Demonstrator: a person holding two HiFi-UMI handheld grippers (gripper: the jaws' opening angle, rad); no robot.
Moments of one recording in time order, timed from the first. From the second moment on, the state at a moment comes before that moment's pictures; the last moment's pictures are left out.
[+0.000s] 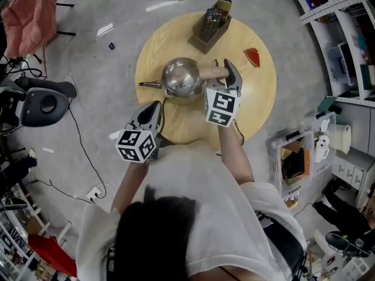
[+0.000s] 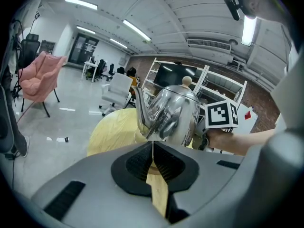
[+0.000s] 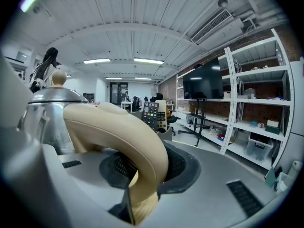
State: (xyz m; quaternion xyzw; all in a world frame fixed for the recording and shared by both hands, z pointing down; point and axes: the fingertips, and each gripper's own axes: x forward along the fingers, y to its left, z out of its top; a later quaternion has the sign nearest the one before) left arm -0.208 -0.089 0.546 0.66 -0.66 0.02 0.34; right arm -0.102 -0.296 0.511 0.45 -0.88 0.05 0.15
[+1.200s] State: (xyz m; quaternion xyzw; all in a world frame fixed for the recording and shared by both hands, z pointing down) left arm -0.201 -0.096 0.549 0.67 -0.66 0.04 0.34; right arm -0.079 -0.287 0.531 0.45 -0.88 0.06 0.16
